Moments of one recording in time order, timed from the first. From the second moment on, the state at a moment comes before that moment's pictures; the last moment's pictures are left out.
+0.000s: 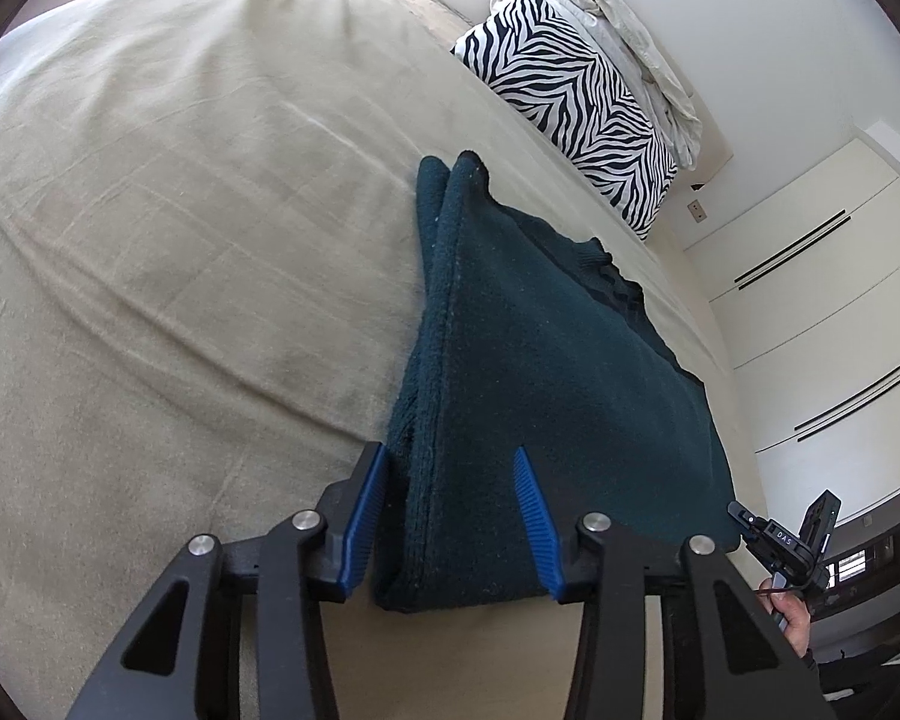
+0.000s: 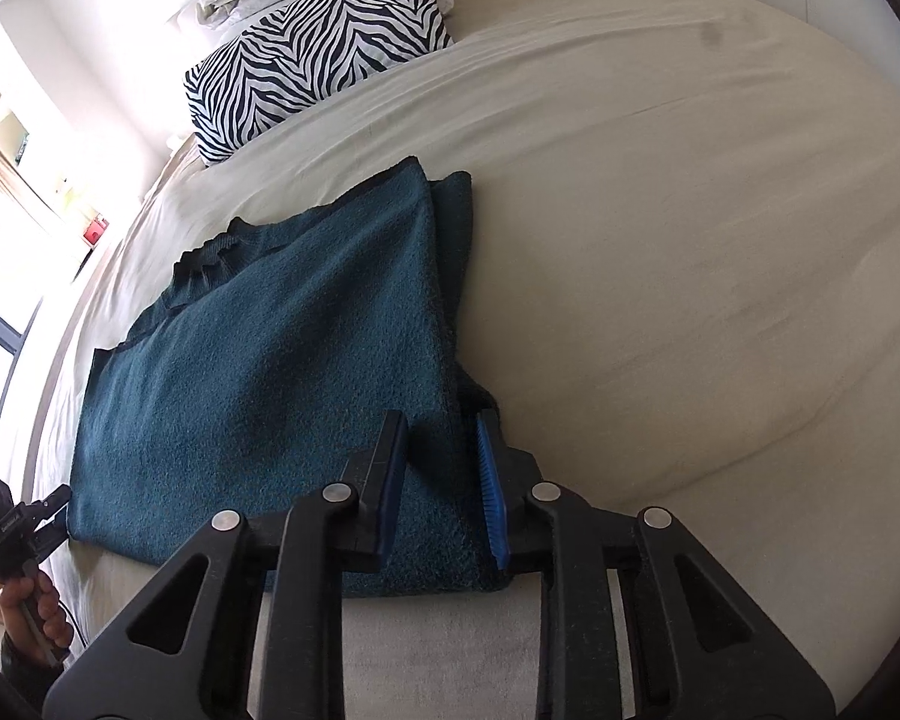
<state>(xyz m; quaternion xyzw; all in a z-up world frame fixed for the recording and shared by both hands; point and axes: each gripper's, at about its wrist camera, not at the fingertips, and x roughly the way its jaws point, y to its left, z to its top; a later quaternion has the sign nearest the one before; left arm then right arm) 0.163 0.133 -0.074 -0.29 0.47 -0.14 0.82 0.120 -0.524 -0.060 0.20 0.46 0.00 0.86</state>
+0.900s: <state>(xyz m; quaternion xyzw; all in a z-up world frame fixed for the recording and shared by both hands) 0.170 0.127 -0.077 -0.27 0.48 -0.14 0.82 0.090 -0.540 -0.074 0.25 0.45 -0.01 0.85</state>
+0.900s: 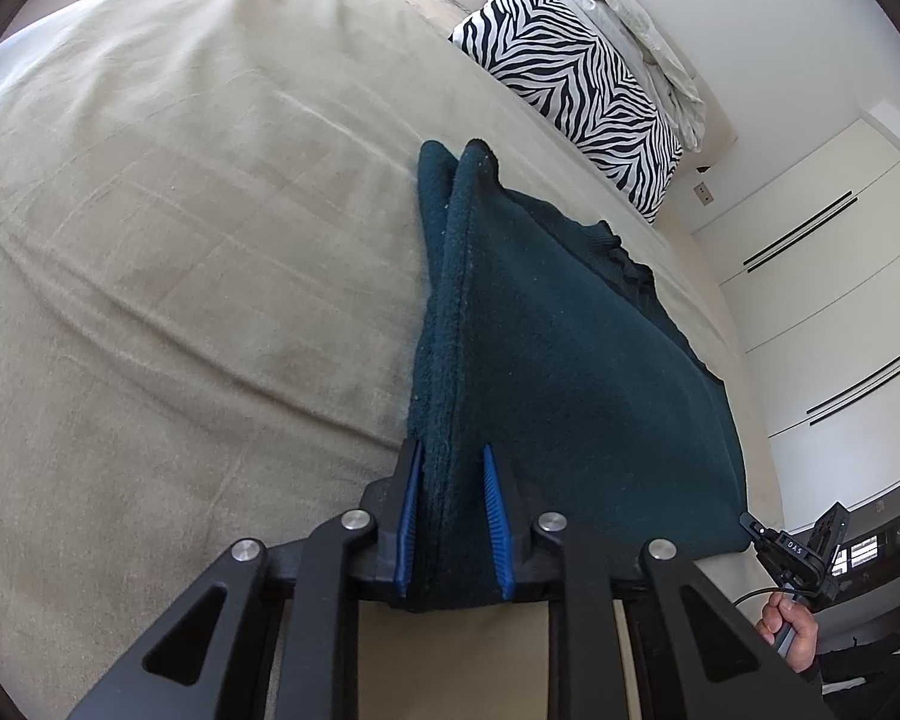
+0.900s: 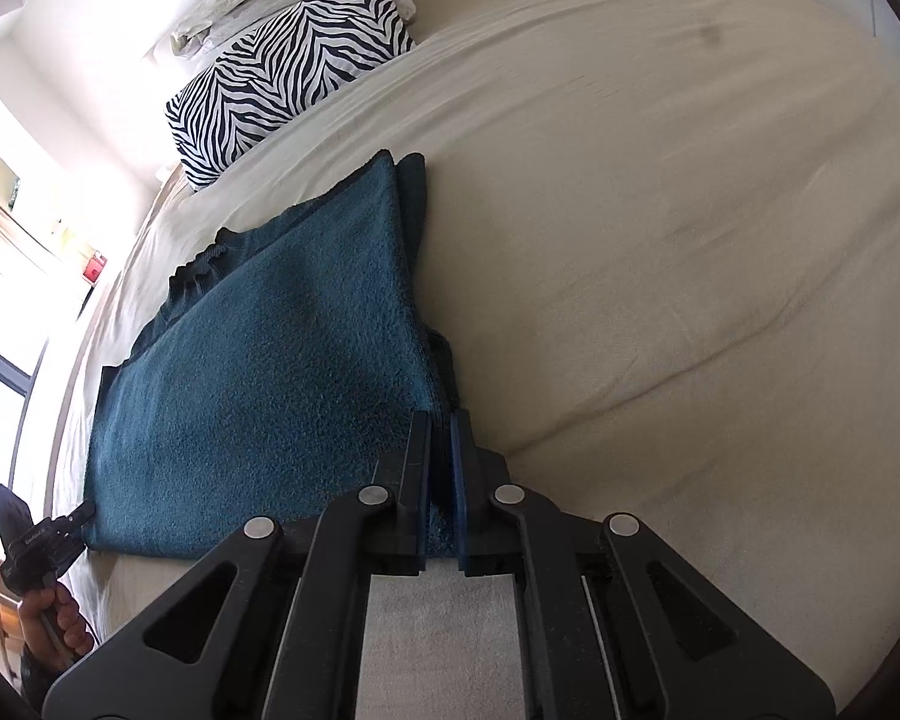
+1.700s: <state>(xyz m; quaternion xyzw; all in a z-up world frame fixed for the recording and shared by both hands) 0.197 0.104 -0.014 -0.20 0.42 -0.14 0.87 0.109 -0.527 -0.029 0.26 0.41 -0.01 0.88</state>
